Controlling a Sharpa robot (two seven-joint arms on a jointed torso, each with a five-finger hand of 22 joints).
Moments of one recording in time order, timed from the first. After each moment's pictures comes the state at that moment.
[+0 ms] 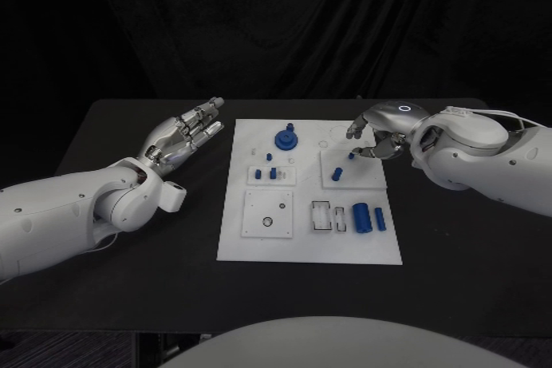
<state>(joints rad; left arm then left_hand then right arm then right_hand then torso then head) 1.22 -0.92 -0.21 1.43 -0.24 -0.10 0.67 1.38 0.13 -0.16 0.29 0.38 0.29 -0.01 0.04 0.03 0.04 -0.02 0.01 0.01 0.00 0.09 0.00 0.00 0.16 0.04 0.19 0.03 0.26 1.40 -0.91 -0.25 1.50 -1.63 -0.29 -0.10 1.39 -0.18 0.34 0.20 0.28 0.84 0.12 0.11 0.32 0.84 0.12 0.31 0.36 1.43 0.04 1.40 1.30 0.09 1.31 0.14 1.09 1.31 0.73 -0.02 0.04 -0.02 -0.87</state>
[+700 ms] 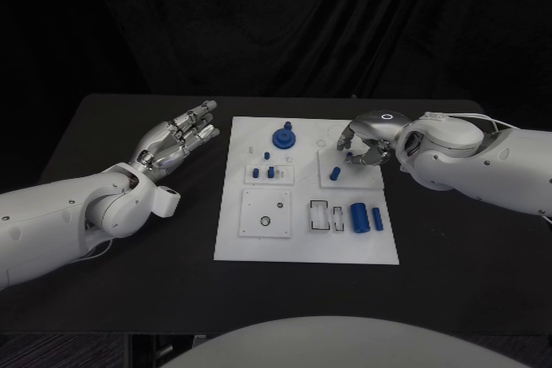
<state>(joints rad) 1.21 -0.92 -0.21 1.43 -0.22 -0.06 0.68 1.44 0.14 -0.19 0.29 0.38 0.29 -0.01 0.04 0.03 0.05 0.00 0.01 0.01 0.01 0.13 0.00 0.00 0.16 0.07 0.25 0.04 0.28 1.36 -0.87 -0.25 1.45 -1.63 -0.24 -0.07 1.43 -0.16 0.34 0.16 0.28 0.88 0.11 0.12 0.33 0.85 0.11 0.32 0.34 1.43 0.04 1.40 1.29 0.09 1.32 0.14 1.08 1.31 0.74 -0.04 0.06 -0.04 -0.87</state>
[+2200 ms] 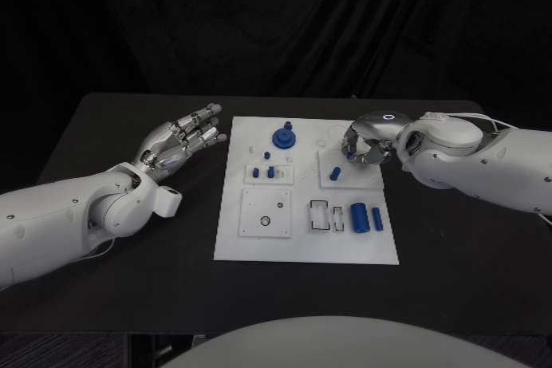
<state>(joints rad) 1.21 -0.91 -0.21 1.41 -0.21 -0.03 0.68 1.51 0.16 -0.22 0.27 0.47 0.35 0.03 0.04 0.04 0.07 0.05 0.01 0.01 0.07 0.19 0.03 0.02 0.16 0.19 0.29 0.11 0.39 1.36 -0.86 -0.25 1.41 -1.63 -0.23 -0.06 1.44 -0.13 0.38 0.07 0.28 0.96 0.13 0.20 0.43 0.98 0.08 0.38 0.34 1.42 0.02 1.39 1.25 0.09 1.32 0.12 1.08 1.31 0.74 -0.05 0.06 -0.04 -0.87</state>
